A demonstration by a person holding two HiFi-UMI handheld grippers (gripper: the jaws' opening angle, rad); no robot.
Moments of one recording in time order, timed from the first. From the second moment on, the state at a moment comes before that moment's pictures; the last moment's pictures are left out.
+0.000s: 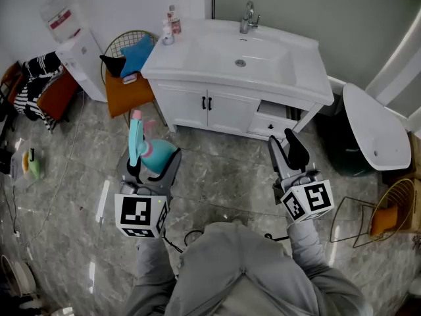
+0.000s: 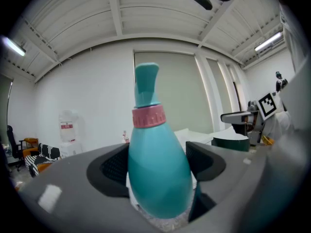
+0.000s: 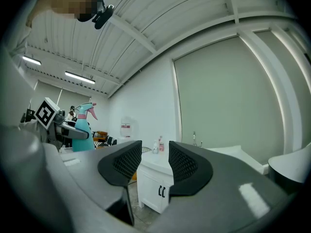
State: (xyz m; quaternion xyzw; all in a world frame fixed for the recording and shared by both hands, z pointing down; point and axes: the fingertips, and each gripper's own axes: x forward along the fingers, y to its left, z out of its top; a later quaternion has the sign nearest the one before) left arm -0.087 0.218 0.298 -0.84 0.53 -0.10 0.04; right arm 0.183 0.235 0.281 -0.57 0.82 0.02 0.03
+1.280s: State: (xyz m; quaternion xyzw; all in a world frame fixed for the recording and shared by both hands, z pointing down) left arm -0.127 0.099 0.313 -0.84 0.53 -0.10 0.04; right arm 0.146 0.115 0.305 -0.56 0.83 0.00 0.03
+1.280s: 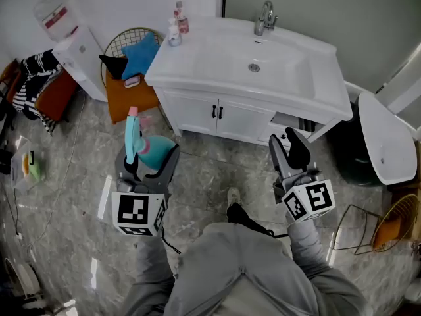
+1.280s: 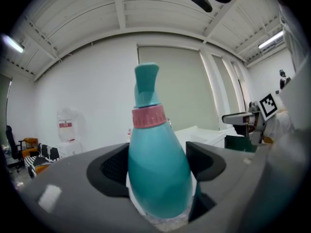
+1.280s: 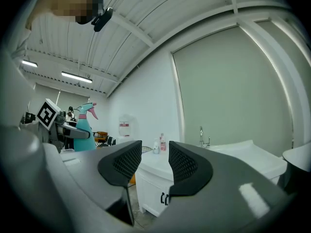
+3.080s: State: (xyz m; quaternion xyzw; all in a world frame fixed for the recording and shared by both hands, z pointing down) left arm -0.126 -0.354 0.367 -0.83 0.56 -0.08 0.02; right arm 0.119 -0.320 0.313 -0.50 0.87 -0.01 0.03
